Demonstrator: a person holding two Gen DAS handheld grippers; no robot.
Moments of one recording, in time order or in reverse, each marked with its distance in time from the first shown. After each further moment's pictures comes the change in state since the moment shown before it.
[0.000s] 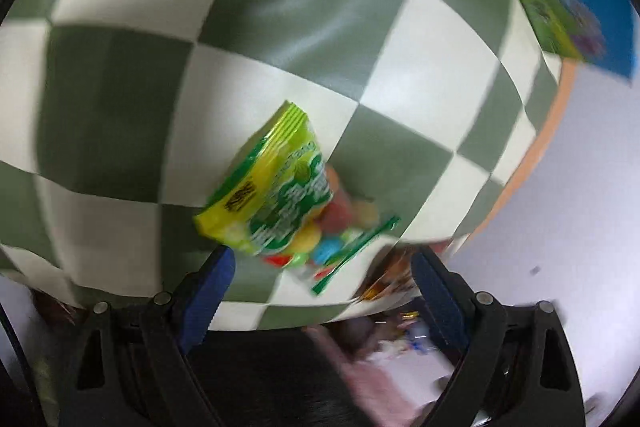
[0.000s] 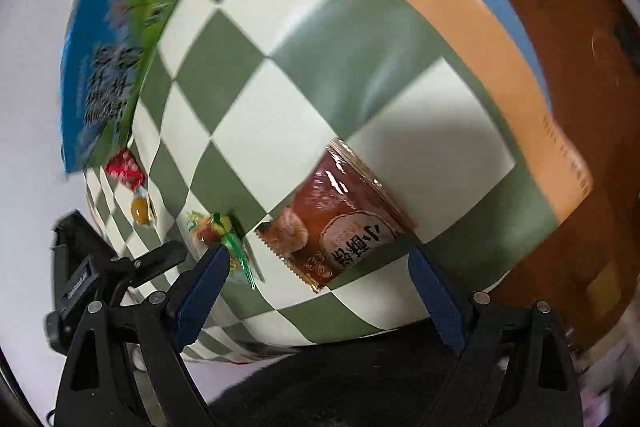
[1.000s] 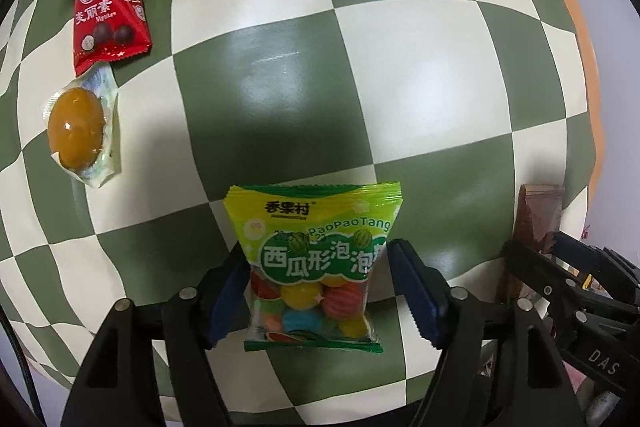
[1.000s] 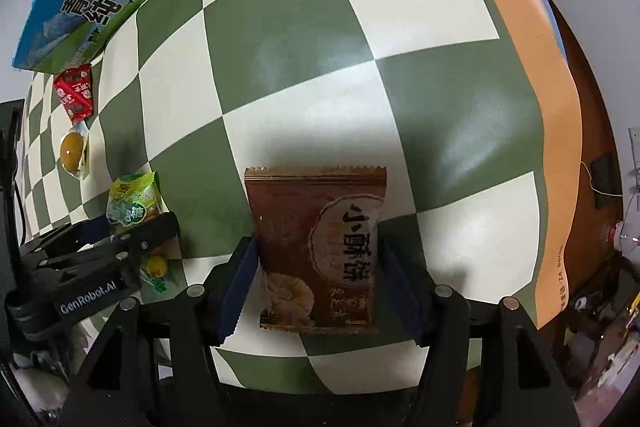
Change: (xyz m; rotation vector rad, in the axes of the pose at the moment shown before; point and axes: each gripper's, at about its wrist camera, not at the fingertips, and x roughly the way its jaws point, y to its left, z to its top) left arm 0.026 -0.067 -0.030 0.587 -0.265 0.496; right arm 0.052 0.087 0.011 -0.433 -0.056 -0.343
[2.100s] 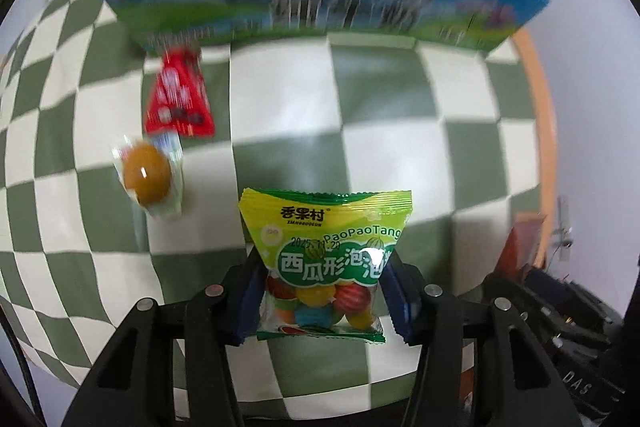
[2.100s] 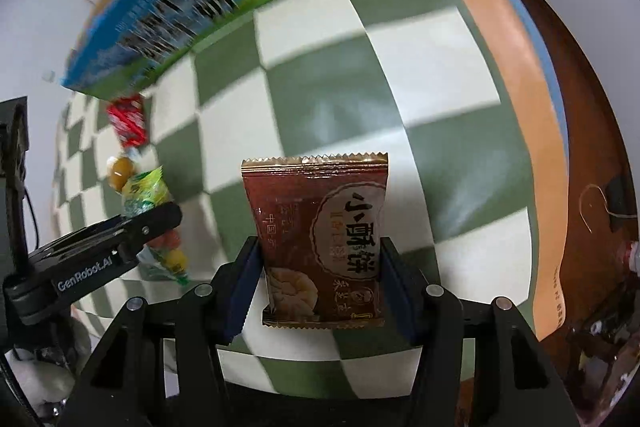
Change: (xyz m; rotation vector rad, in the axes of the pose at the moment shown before) left arm -0.092 0.022 -0.037 -0.093 -0.175 -0.067; right arm -0.055 -0.002 -0.008 -0.030 -0.135 0.112
